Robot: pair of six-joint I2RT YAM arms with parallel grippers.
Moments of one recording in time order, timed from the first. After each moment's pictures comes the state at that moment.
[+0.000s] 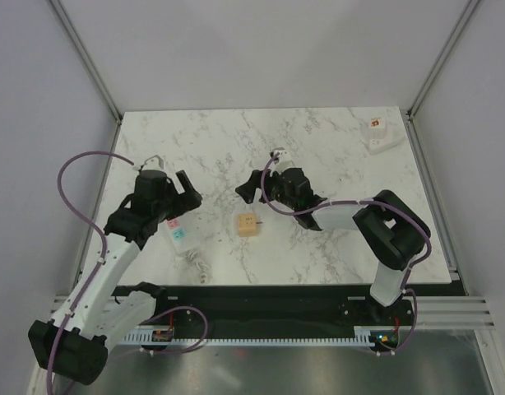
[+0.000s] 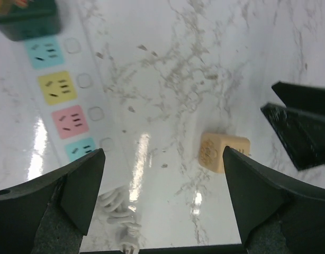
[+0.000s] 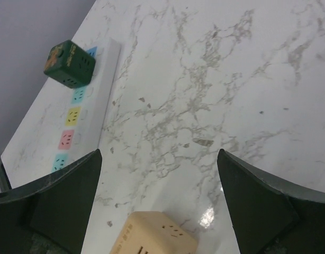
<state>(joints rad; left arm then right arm) -0.34 0.90 0.82 -0.61 -0.10 -0.62 0.68 1.79 0.85 0.71 -0.12 0.55</state>
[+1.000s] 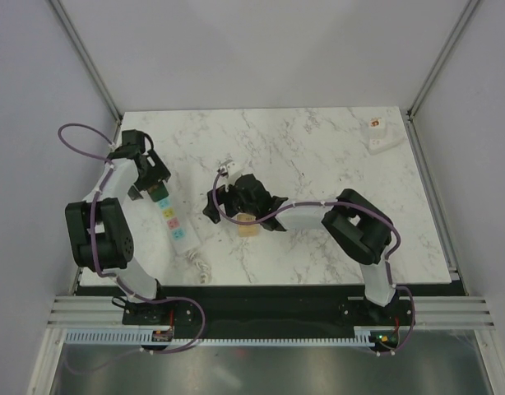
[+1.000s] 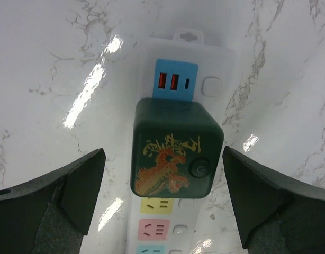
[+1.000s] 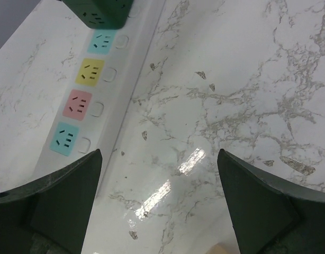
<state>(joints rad) 0.11 1.67 1.23 -0.66 -0.17 -0.50 0.92 2.01 1.19 0.43 -0.07 0.35</state>
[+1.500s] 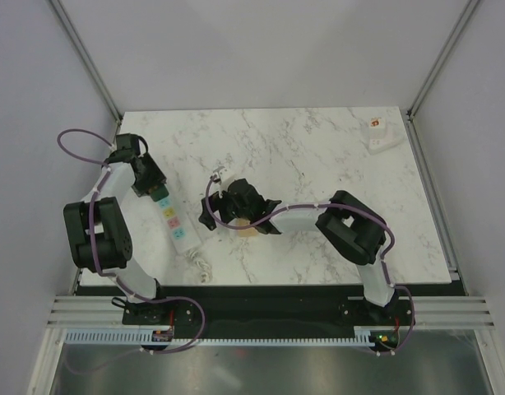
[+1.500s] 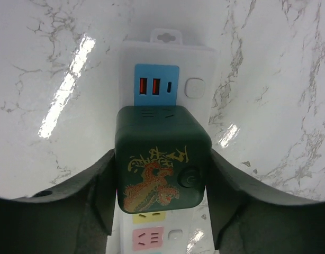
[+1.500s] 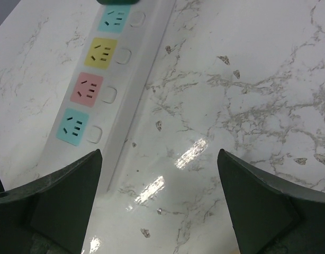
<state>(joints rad) 0.16 1.68 1.18 -0.54 -0.02 -0.47 0.95 2.05 1.23 0.38 -0.08 0.34</state>
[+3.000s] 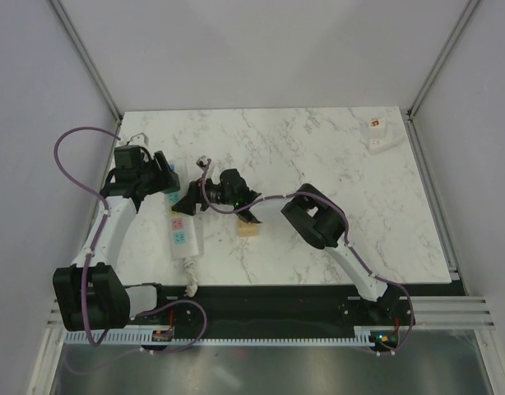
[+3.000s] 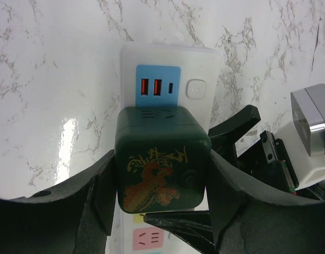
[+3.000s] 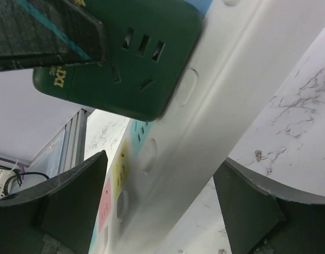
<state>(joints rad) 0.06 1.24 0.94 -0.40 0.12 -0.29 0.90 2.45 1.62 0.77 -0.50 0.64</state>
